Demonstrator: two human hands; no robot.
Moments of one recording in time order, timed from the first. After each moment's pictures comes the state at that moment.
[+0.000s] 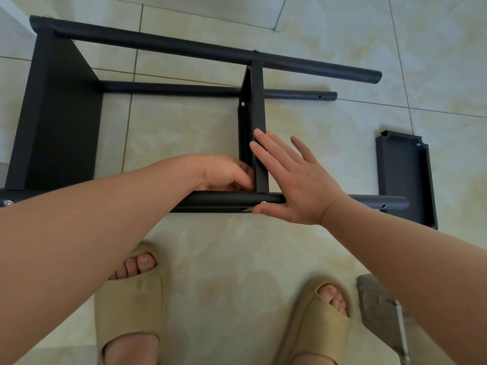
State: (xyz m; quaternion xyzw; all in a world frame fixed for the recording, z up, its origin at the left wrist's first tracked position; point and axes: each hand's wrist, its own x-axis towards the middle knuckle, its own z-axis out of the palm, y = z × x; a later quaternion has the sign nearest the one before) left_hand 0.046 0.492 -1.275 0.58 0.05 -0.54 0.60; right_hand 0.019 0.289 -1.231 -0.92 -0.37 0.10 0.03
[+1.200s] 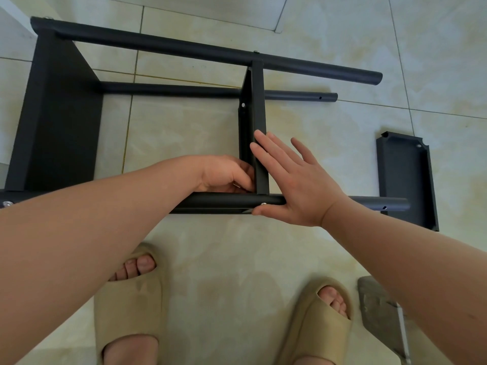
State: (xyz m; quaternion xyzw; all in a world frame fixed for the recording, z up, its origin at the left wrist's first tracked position) left_hand 0.046 0.492 -1.271 0.55 0.05 -0.55 0.62; right_hand 0.019 0.289 -1.230 -0.92 -0.37 0.10 0.02
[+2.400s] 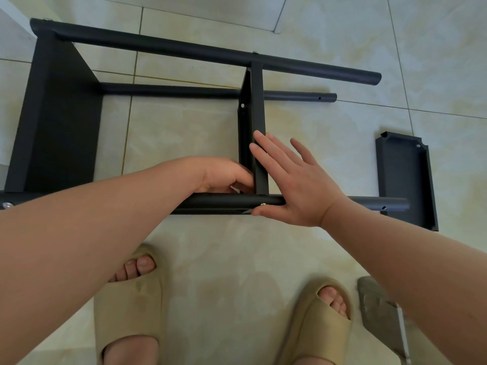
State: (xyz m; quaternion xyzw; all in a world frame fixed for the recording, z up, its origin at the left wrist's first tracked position) left_hand 0.046 0.491 -1.271 0.59 0.04 -0.55 0.59; right_hand 0.019 0.289 -1.231 -0.92 -0.37 0.10 0.03
